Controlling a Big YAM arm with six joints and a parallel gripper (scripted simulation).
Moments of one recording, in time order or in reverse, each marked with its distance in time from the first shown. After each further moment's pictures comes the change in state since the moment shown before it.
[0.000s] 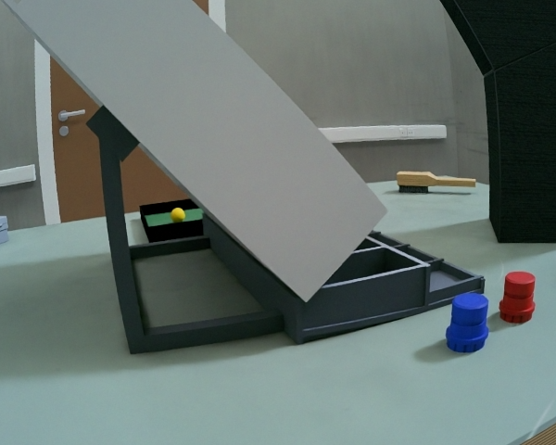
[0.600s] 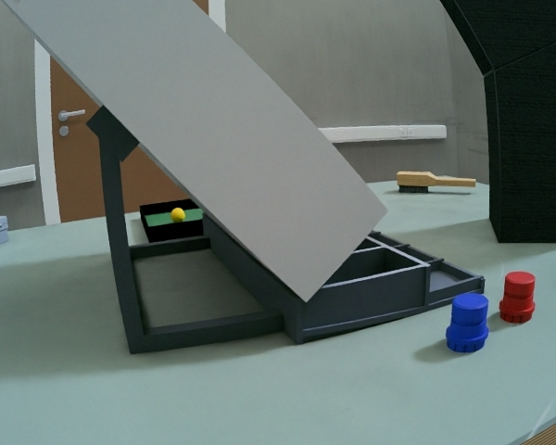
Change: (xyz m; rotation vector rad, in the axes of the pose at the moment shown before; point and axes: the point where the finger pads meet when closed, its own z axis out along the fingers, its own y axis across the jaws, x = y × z) arm 0.001 0.000 0.001 0.005 0.015 -0.005
